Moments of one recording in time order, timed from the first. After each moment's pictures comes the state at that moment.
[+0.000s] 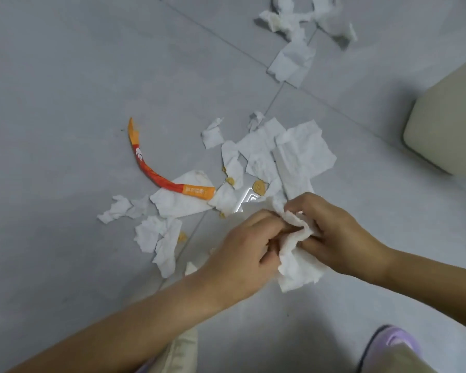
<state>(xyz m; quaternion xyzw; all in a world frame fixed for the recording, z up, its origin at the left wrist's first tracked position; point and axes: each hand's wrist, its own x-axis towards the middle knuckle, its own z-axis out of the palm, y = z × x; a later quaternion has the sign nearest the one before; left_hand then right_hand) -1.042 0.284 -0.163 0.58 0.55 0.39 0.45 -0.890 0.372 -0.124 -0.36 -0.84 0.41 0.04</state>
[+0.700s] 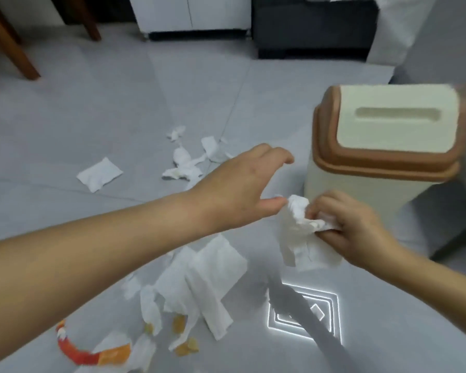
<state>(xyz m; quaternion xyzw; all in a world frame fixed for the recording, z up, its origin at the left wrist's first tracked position) -0.898 0.543 0.004 0.87 0.44 0.18 0.12 -0.683 0.521 -0.062 -0.47 -0.81 0.20 0.28</state>
